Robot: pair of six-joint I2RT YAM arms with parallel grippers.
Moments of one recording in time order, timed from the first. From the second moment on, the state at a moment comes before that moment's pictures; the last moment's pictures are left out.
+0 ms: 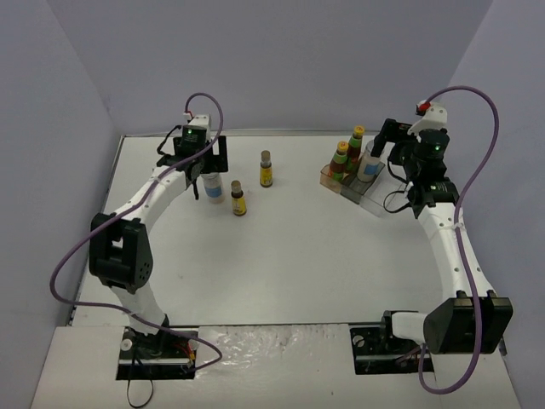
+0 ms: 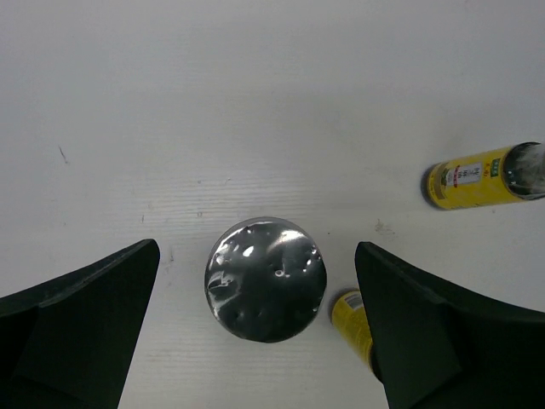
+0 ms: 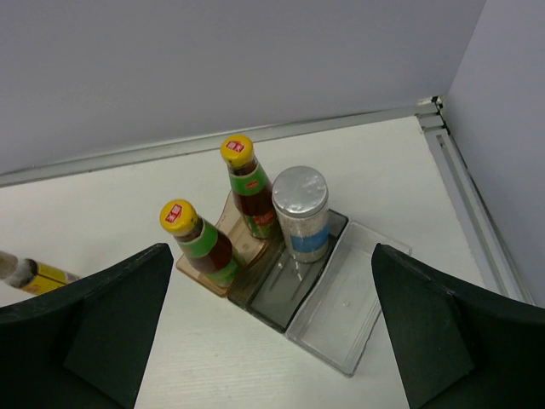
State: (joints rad) left arm -0.27 1.72 1.44 -0.34 -0.15 -0.21; right arm -0.01 1.26 1.19 -0.13 0.05 0.16
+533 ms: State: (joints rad) left arm -0.29 1.86 1.53 -0.48 -0.18 -0.24; right arm 0.02 1.18 1.07 -0.16 -0.03 0.17
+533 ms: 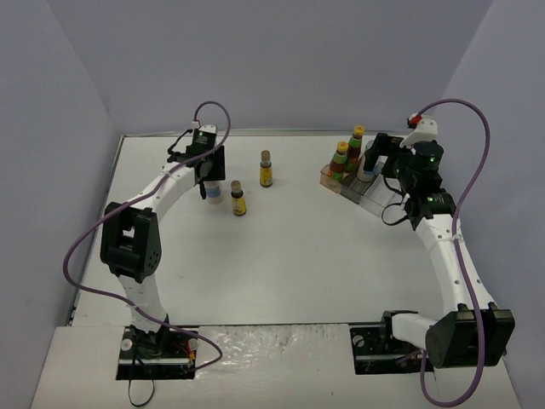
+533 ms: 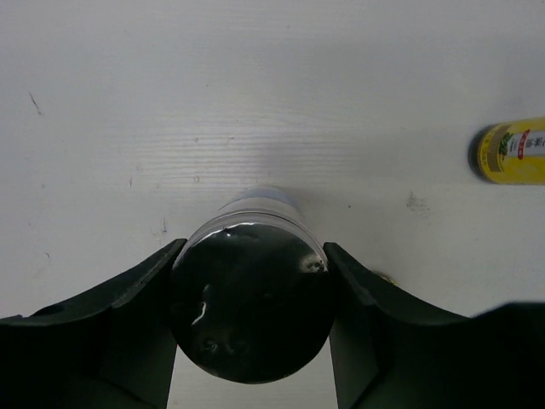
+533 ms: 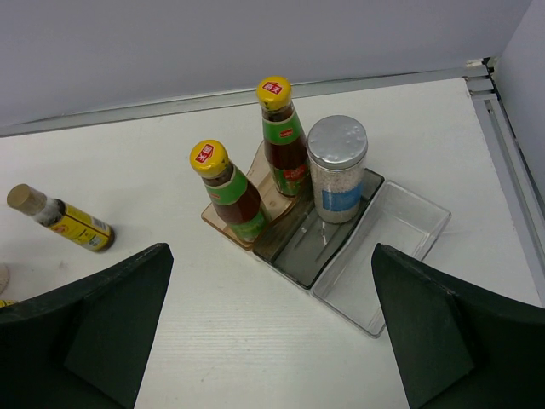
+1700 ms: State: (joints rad) left arm -0.78 1.67 1.52 -0.67 -0.05 -0.19; right arm 0.05 1.11 1.05 -0.20 -0.06 0.18
